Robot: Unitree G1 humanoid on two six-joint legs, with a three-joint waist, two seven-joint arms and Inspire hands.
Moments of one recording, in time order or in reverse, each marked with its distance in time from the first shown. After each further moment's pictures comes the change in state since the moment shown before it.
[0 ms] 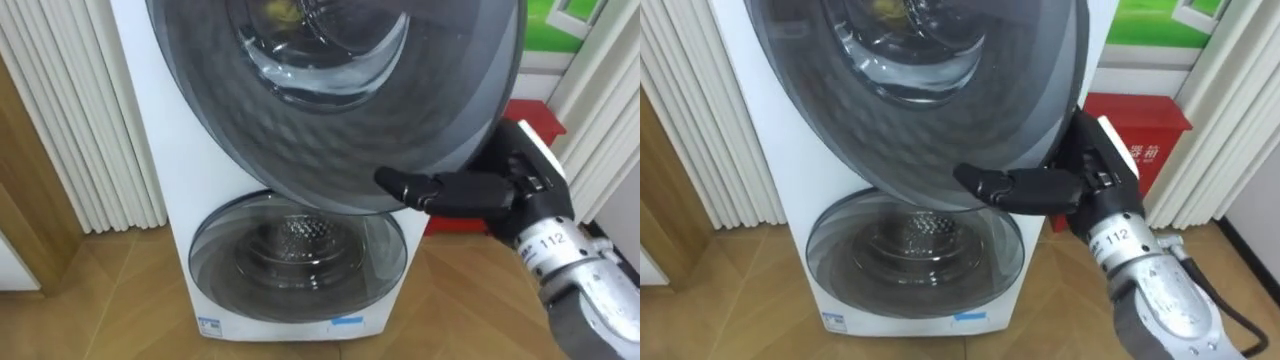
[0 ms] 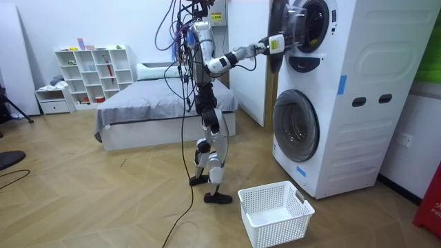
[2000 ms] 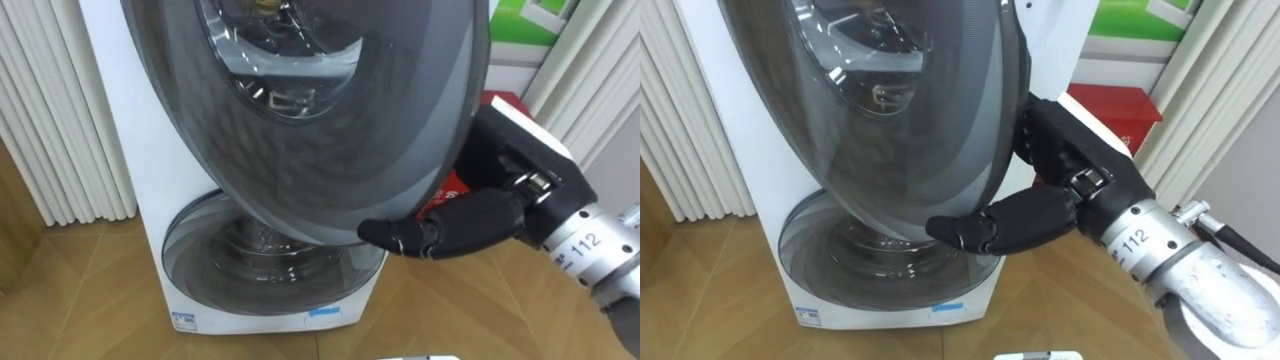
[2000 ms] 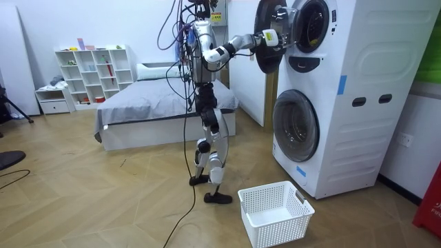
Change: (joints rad) left arm 0.070 -0.014 0.137 0.052 0.003 -0.172 -0.006; right arm 0.010 -0.211 -0.046 -0.173 -0.077 0.098 0.240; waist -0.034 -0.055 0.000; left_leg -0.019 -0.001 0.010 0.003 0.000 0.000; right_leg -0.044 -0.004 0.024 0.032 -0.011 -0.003
